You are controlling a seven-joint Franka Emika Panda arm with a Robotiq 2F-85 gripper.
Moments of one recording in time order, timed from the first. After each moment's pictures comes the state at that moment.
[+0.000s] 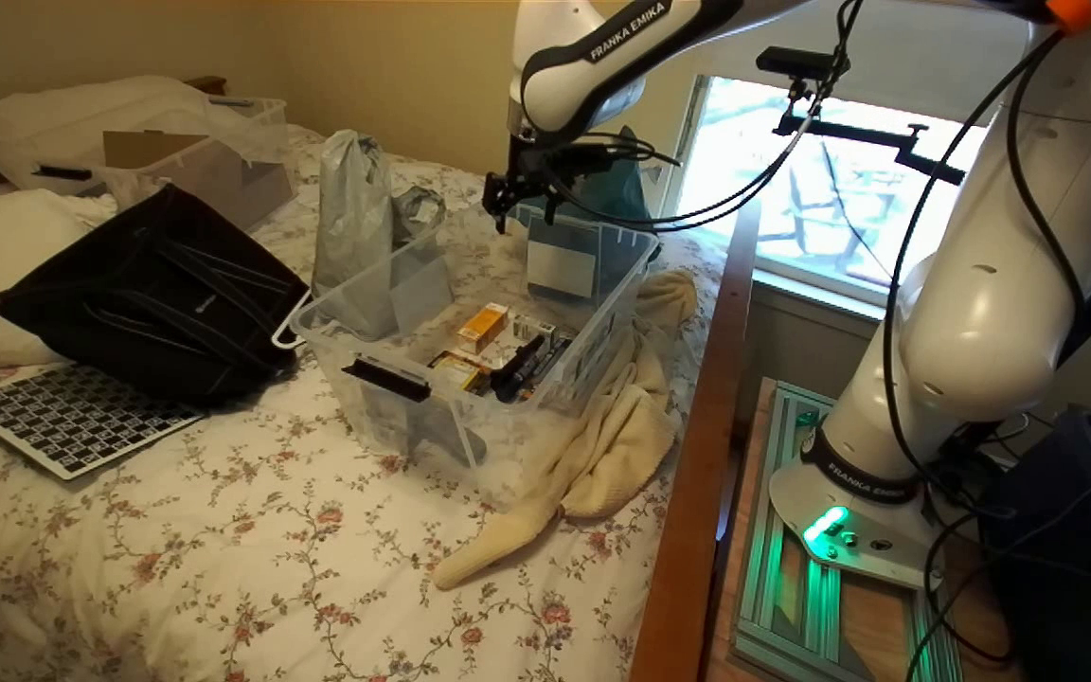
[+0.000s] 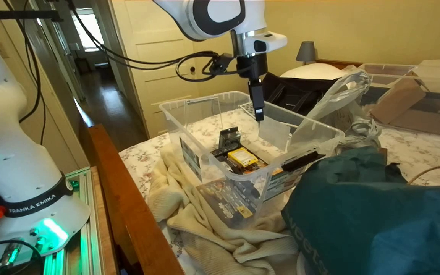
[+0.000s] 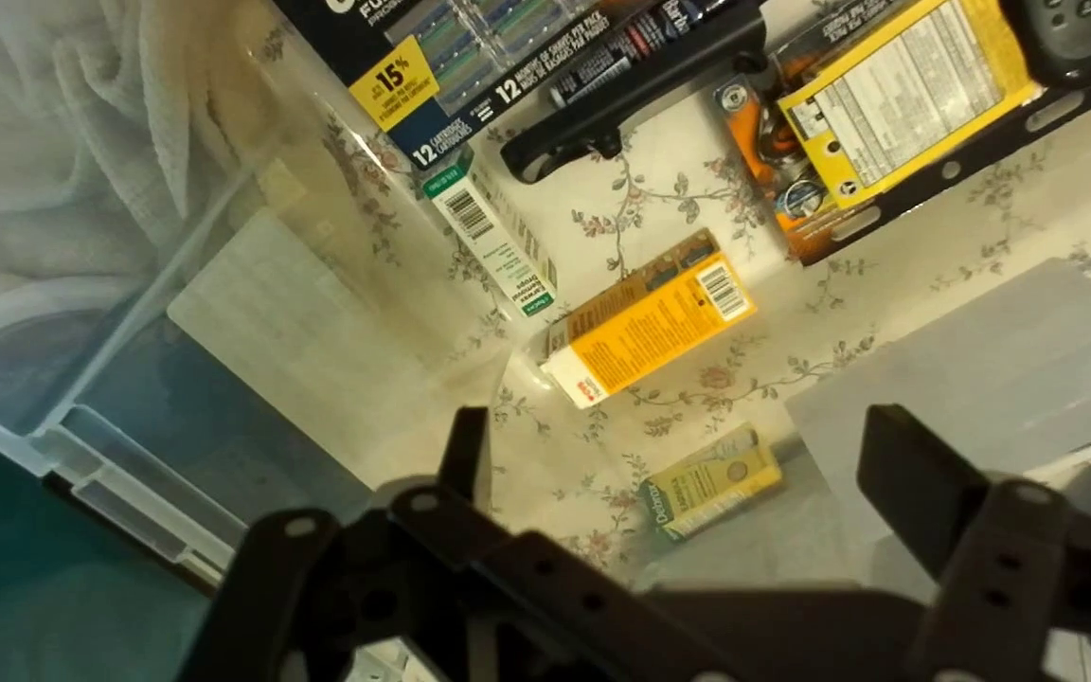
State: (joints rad) arm -0.09 0.12 -0.15 -2.12 -0.11 2.37 0.49
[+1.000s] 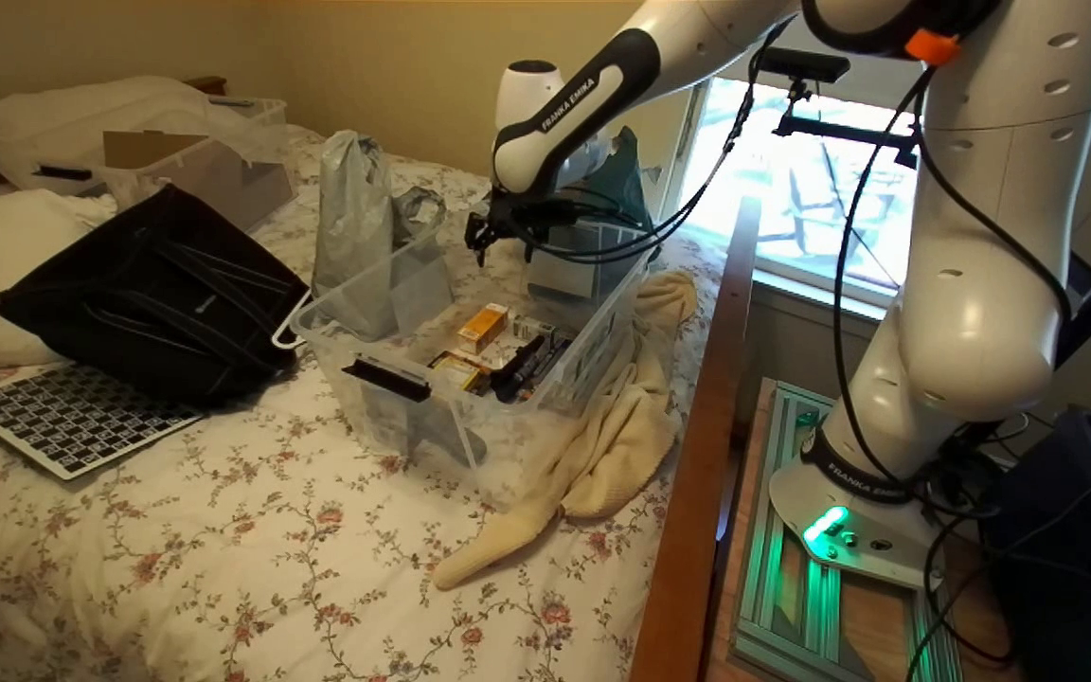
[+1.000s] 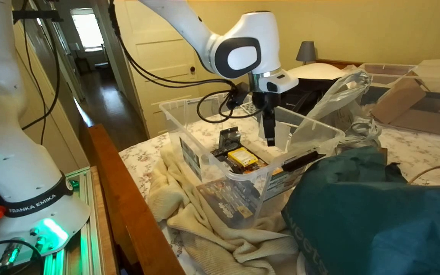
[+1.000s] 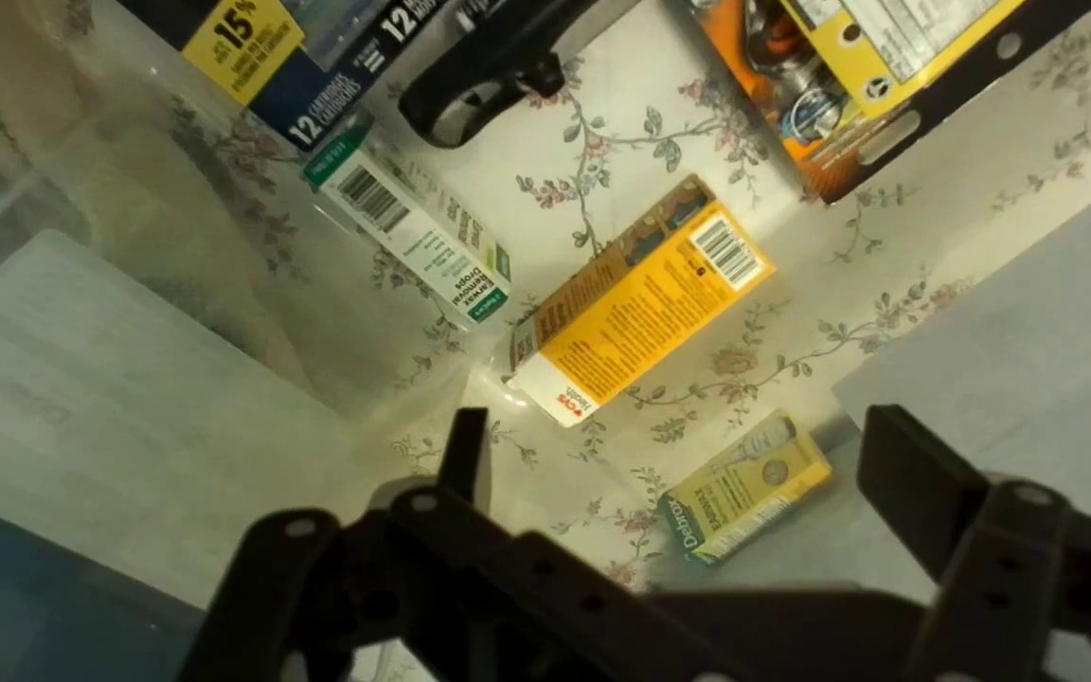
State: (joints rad) arm -0.09 0.38 -0.17 -2.03 -0.01 2.57 0.55
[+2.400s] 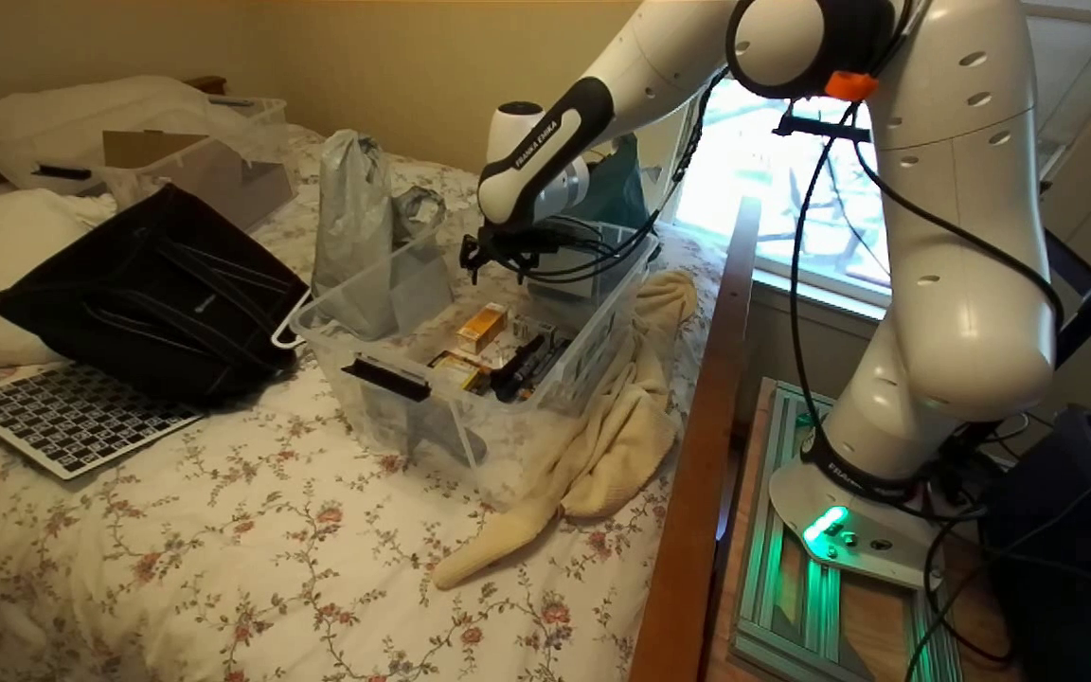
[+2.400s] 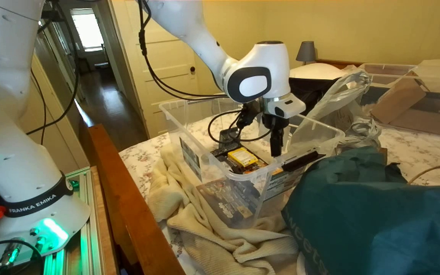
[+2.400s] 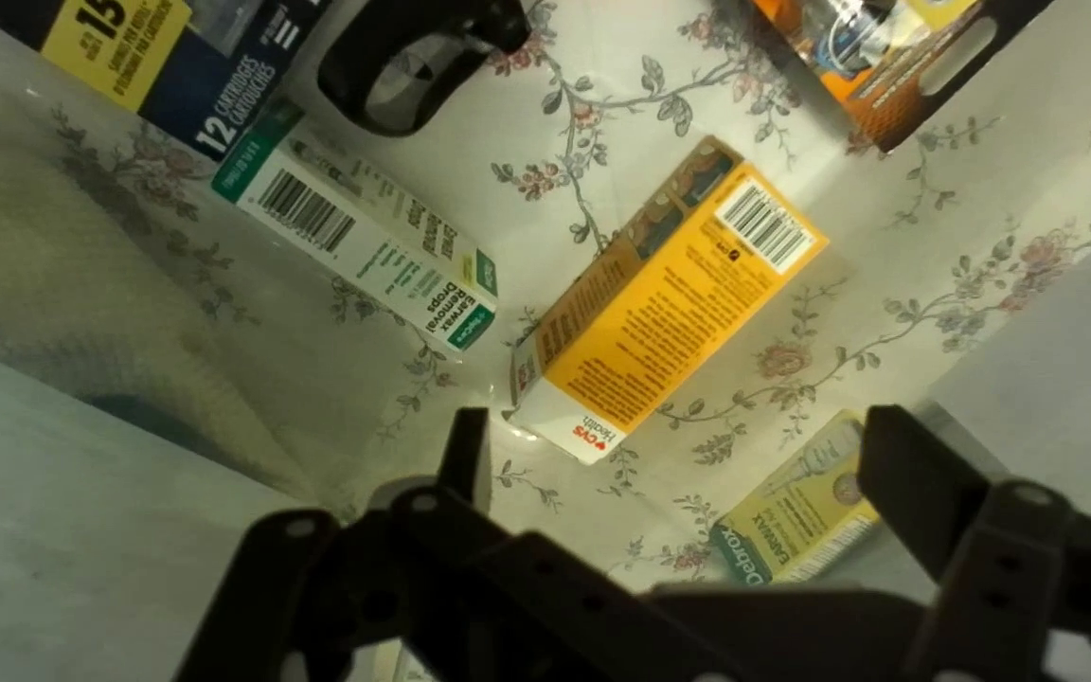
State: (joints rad) arm -0.08 0.56 -0.19 -1.91 0.08 2.63 0.59
